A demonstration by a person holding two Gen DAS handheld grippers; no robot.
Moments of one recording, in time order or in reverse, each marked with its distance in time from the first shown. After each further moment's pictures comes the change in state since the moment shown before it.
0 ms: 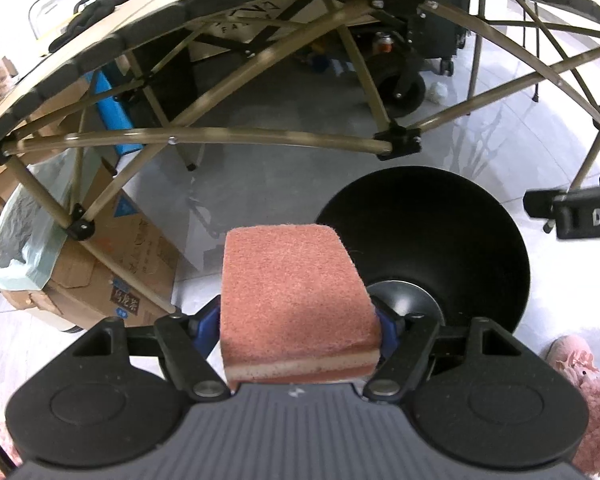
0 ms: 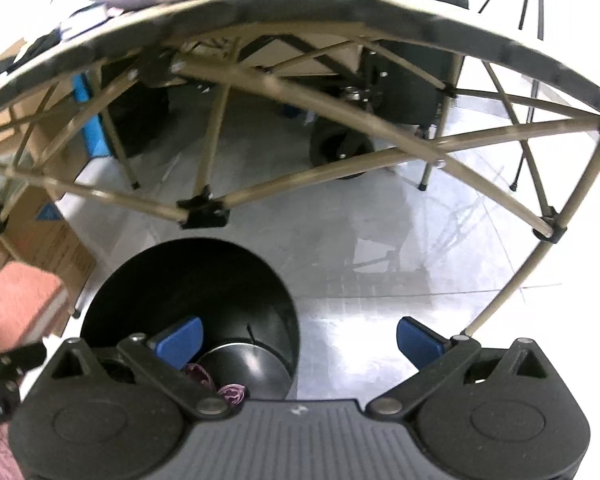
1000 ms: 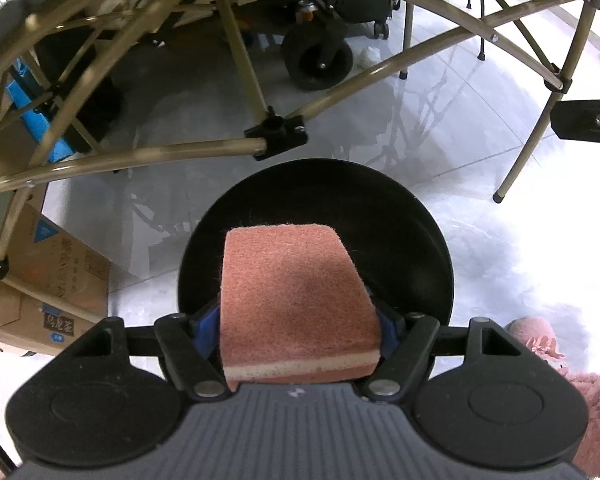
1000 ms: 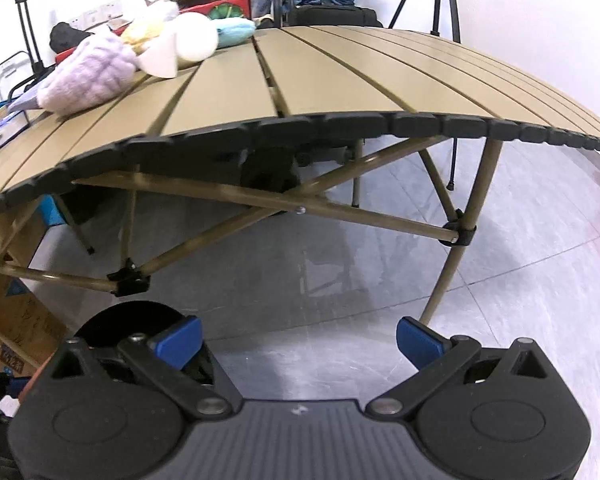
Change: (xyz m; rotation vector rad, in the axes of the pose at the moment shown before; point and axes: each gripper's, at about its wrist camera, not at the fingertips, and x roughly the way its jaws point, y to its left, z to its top) left arm 0.040 -0.078 0.032 0.114 0.095 -0.125; right arm -0.038 -0.068 0.011 0.156 -0.088 -0.105
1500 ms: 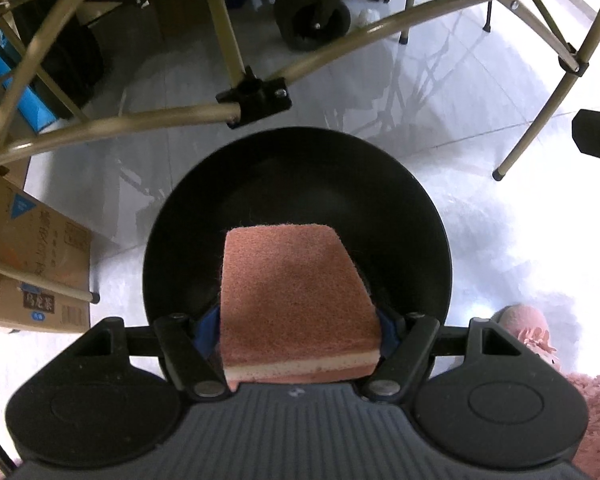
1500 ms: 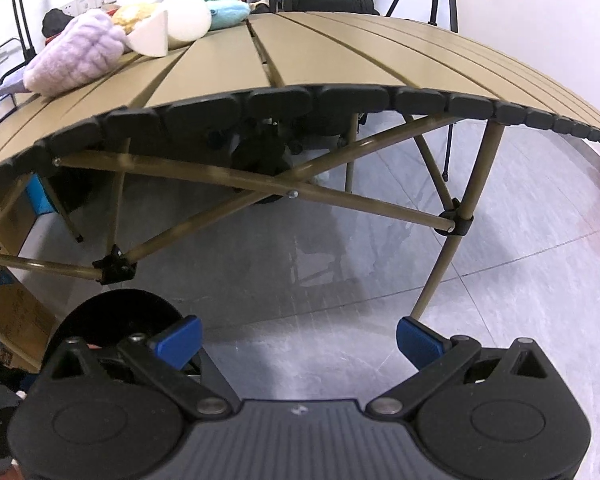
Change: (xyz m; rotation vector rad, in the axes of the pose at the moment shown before) left arm 0.029 -0.008 0.013 -0.024 0.133 -0.029; right arm 0.012 0.005 -0.004 -0.018 0.036 -0.027
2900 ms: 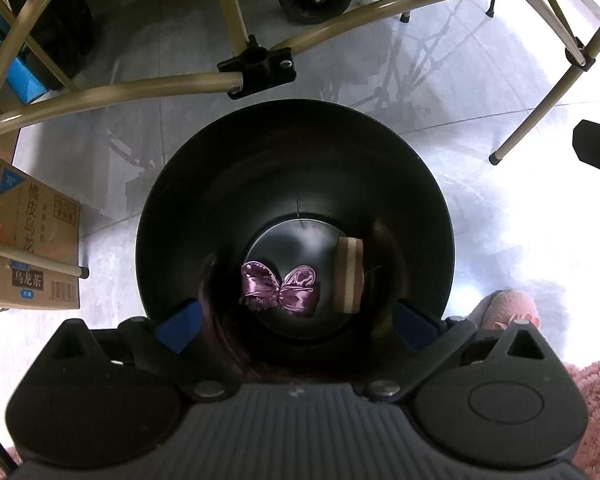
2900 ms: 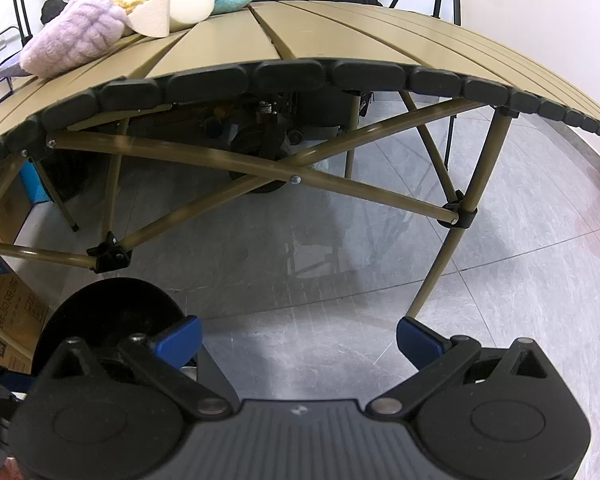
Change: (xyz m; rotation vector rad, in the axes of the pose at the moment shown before) left arm 0.005 0.010 0.002 -0.025 0.083 -0.038; right arm 0.009 0.002 -0.001 -0.008 0.024 -0.014
